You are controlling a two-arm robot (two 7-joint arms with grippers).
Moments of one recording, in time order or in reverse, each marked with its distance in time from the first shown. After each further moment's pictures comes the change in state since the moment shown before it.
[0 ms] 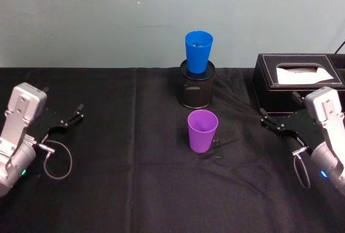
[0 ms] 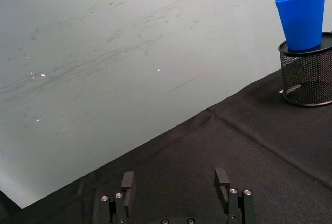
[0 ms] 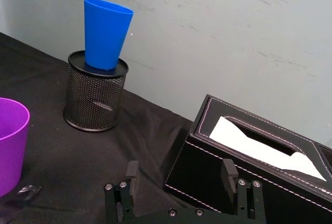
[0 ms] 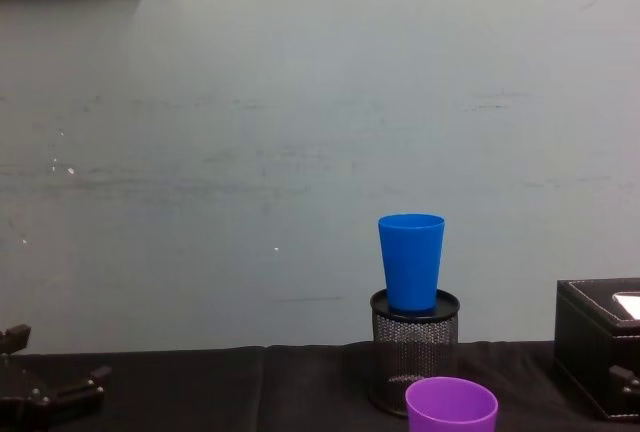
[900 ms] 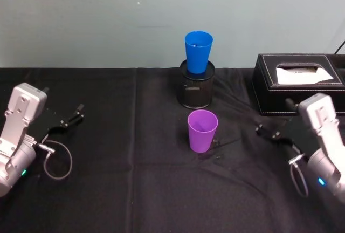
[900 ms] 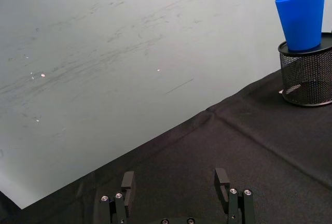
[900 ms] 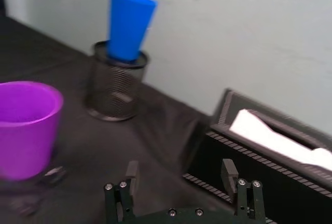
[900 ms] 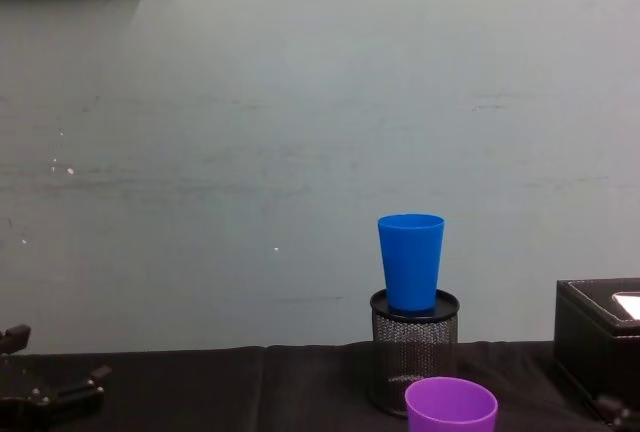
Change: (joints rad) left arm 0.000 0.000 0.000 0.000 0.000 0.000 0.000; right arm -0.026 0.009 -0.008 -0.029 -0.013 0.021 0.030
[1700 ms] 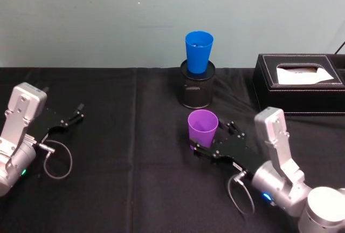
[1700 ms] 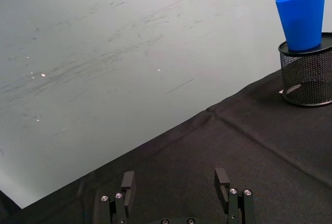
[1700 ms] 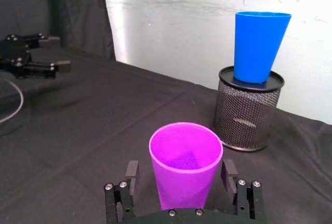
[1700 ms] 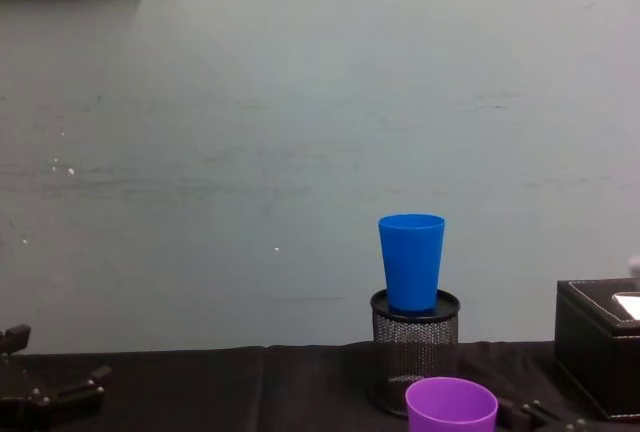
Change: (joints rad) left arm 0.000 0.000 0.000 0.000 0.000 0.000 0.000; right arm 0.022 -0.189 -0.055 0.079 0.121 -0.061 0.264
